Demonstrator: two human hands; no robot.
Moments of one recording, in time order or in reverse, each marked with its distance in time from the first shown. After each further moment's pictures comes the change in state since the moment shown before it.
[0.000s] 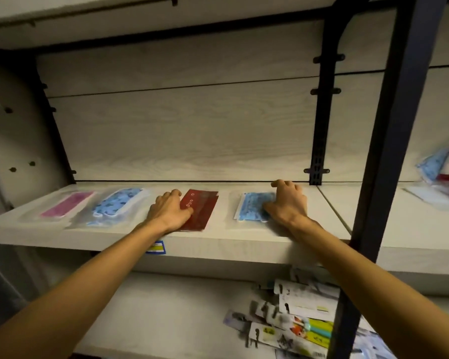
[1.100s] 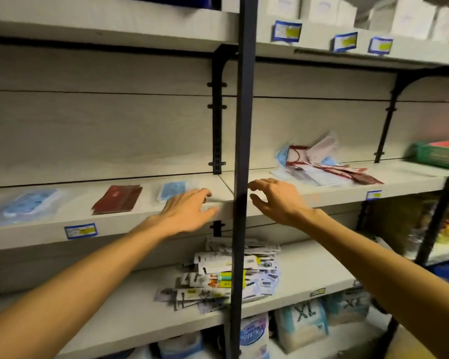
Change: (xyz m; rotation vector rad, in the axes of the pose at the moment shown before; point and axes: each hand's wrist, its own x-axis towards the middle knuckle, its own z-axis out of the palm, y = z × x) left_hand -0.172 0.153 0.005 0.014 -0.098 0.770; right_hand -0.198 0.083 -0.184 -0.393 0.098 -0.291
